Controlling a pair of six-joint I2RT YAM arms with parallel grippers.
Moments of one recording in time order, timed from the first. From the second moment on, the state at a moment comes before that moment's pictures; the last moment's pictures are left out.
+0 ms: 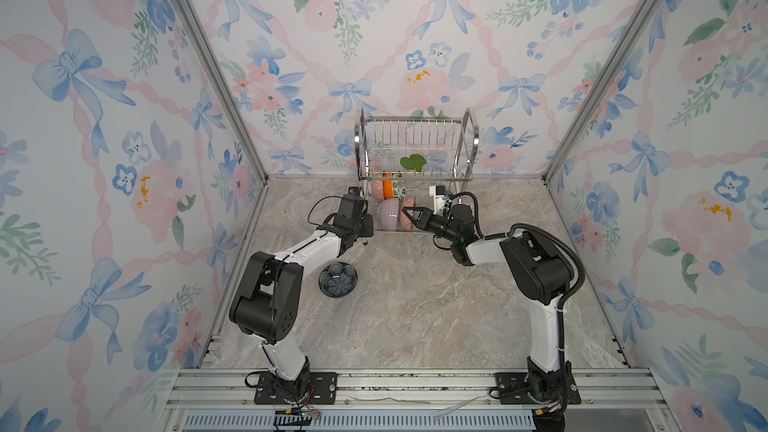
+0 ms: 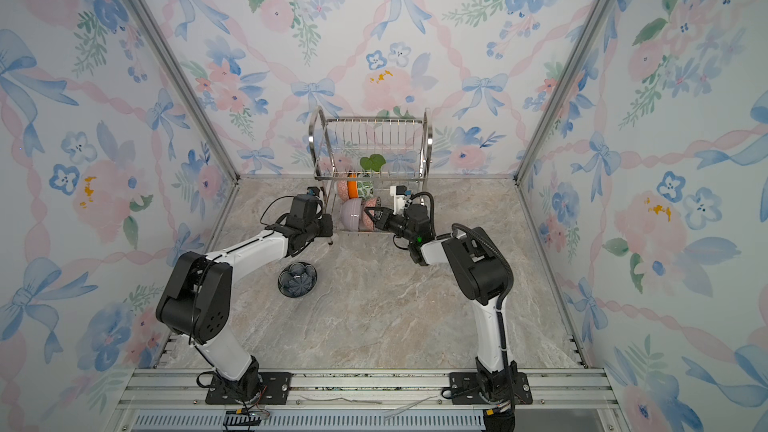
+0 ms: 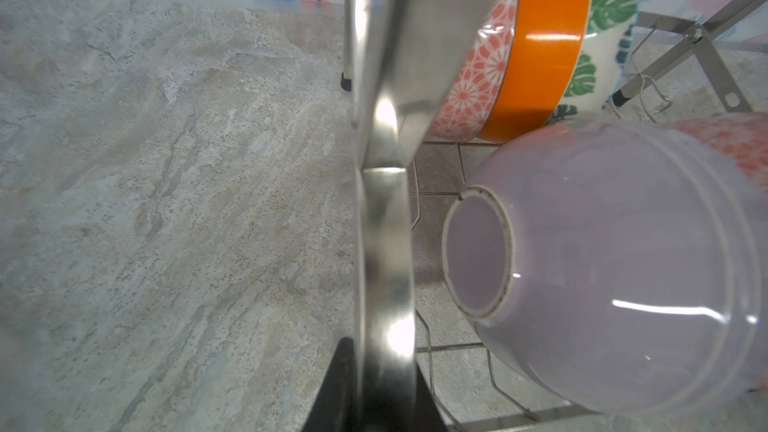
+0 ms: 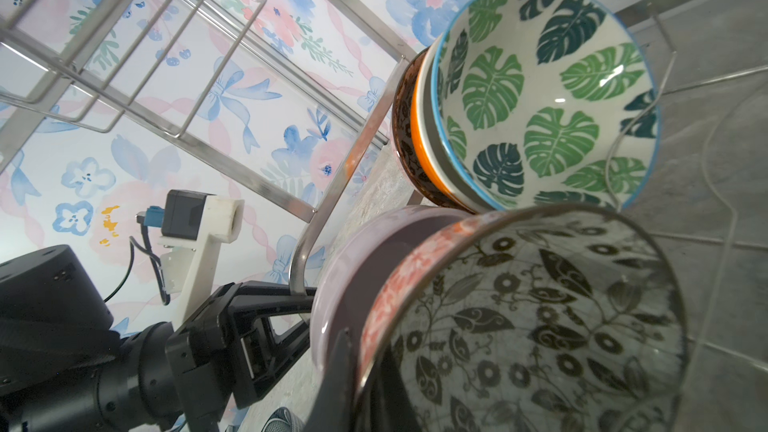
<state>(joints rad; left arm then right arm) -0.37 1.72 1.09 -0.08 -0.10 -0.29 0.46 2.12 1.12 0.96 -0.53 0.89</state>
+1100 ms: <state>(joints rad) -0.38 1.72 1.09 -0.08 -0.08 -0.35 0.46 2.05 1.08 0.80 -0.55 0.79</state>
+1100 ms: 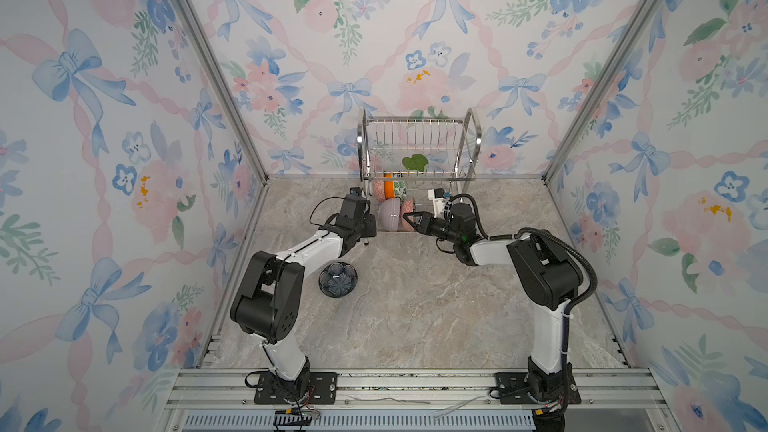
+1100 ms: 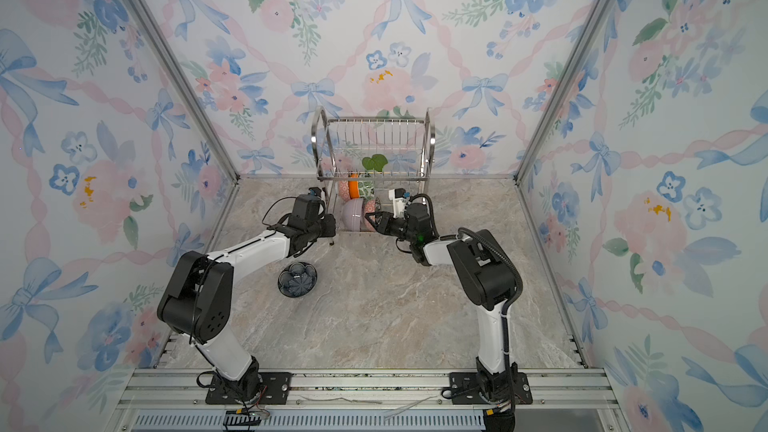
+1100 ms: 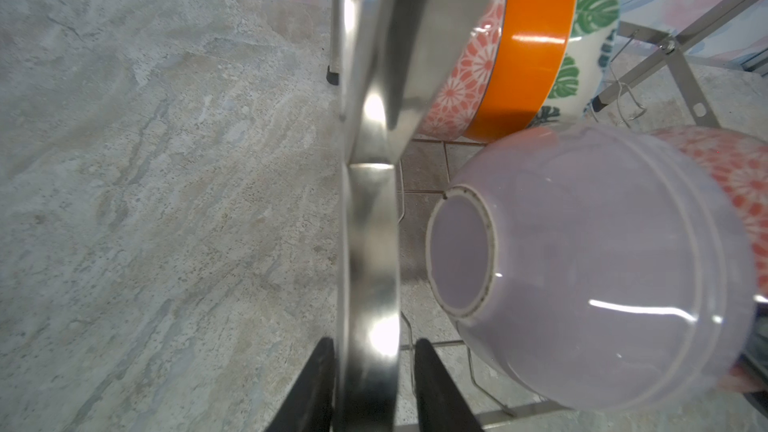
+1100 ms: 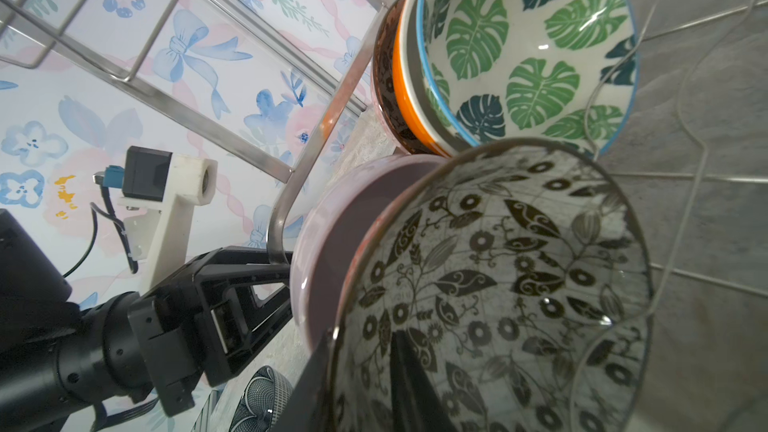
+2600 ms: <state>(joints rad) -0.36 1.43 0.97 -0.09 -0.10 -0.44 0.57 1.60 0.86 0.51 -0.34 0.49</state>
